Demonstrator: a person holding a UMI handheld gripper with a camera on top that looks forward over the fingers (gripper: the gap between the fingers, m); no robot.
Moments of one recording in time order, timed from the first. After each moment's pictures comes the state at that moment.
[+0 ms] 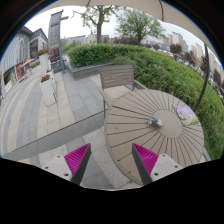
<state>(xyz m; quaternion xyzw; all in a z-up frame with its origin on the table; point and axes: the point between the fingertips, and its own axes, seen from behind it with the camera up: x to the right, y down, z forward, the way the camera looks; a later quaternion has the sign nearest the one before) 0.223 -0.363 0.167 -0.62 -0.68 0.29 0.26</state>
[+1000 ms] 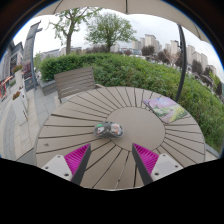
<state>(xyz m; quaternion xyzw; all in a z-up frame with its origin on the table) 0.069 -0.118 0.020 -0.69 -0.57 0.27 0.36</state>
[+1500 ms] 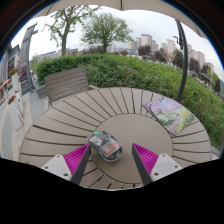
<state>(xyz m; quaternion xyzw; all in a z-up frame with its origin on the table) -0.025 -0.065 -0.014 -0.70 -0.55 0.27 0.36</state>
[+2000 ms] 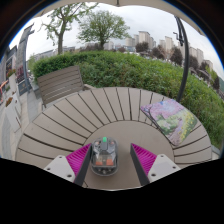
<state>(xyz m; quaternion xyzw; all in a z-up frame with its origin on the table) -0.073 -0.031 -0.022 -0.71 -0.55 0.26 0.36</state>
